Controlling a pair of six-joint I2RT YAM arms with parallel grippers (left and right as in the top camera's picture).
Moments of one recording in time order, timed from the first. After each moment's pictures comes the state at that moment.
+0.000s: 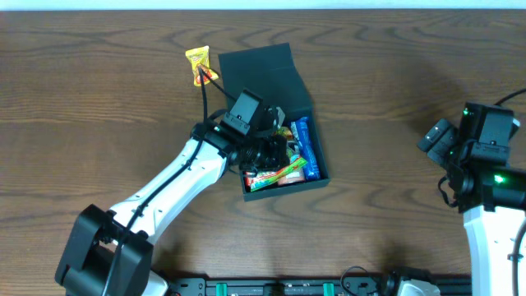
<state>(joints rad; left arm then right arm) -0.59 1.63 1.10 -0.59 0.55 -0.59 -0.16 1.08 1.04 -0.93 0.32 0.50</state>
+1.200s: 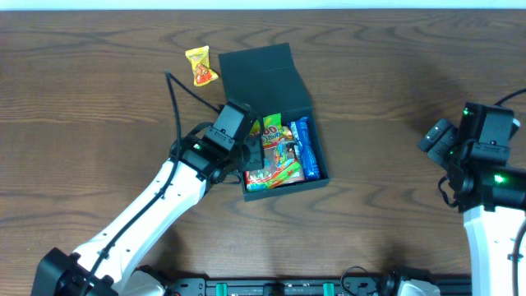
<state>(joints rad) -0.59 1.44 1.04 -0.68 0.09 -0.68 -0.16 1.08 1.04 -0.93 0.32 0.50</state>
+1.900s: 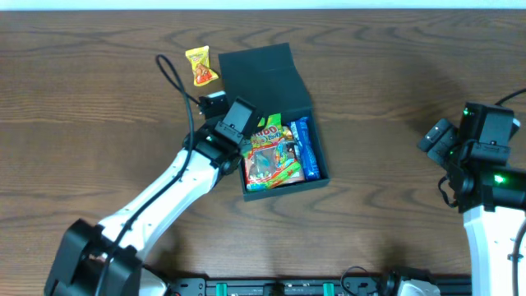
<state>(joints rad) -0.59 1.56 1.04 -0.57 -0.36 -0.79 -0.16 1.08 1.04 -0.93 0.32 0.50</state>
